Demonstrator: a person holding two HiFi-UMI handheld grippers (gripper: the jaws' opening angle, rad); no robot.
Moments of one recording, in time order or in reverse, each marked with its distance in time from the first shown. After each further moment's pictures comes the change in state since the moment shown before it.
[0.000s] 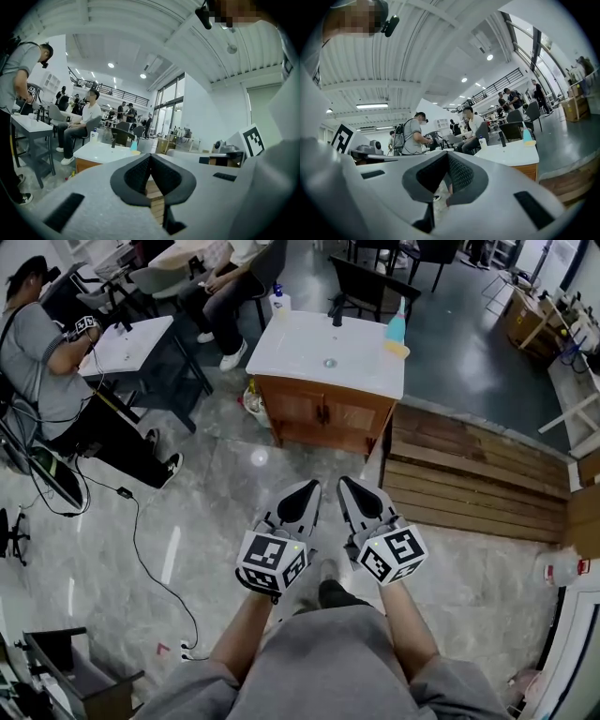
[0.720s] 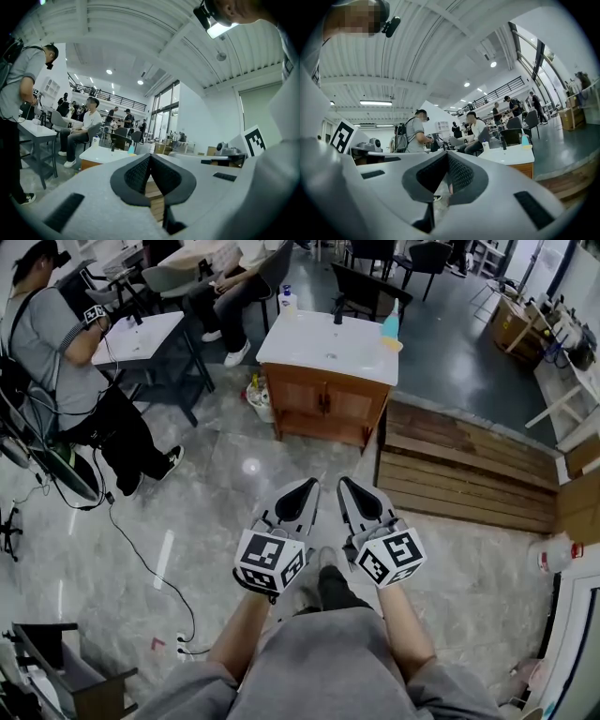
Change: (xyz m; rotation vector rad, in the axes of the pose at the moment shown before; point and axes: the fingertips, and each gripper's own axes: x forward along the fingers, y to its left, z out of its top) left arm -0.136 -0.047 0.002 0.028 -0.071 -0.027; right arm -0.081 0.121 -0.011 -0.065 -0.041 -0.024
